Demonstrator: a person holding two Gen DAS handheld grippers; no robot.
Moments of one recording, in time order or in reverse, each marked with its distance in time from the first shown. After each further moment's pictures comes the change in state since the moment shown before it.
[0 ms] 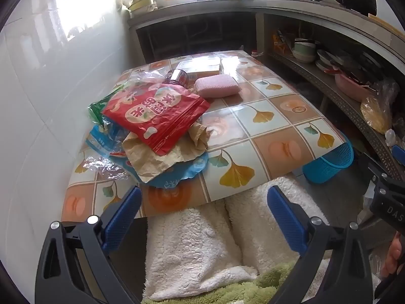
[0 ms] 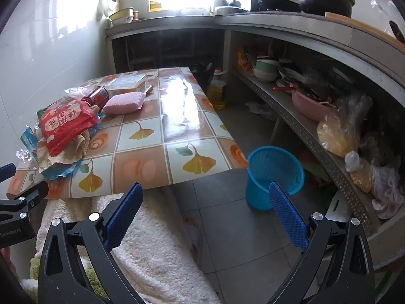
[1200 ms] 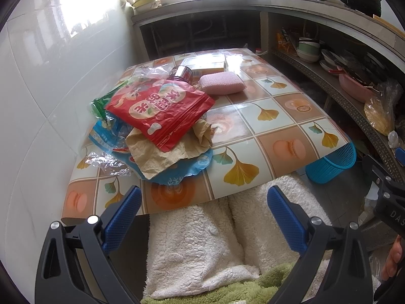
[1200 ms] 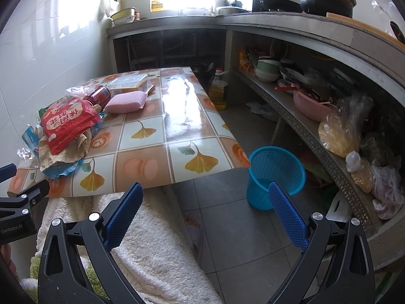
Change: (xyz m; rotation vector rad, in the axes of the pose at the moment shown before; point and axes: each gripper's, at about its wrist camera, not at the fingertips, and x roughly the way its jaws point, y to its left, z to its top) left arm 0.003 0.005 -0.001 0.002 0.004 0.002; right arm -0.005 0.004 -0.001 -0.002 -0.004 0.000
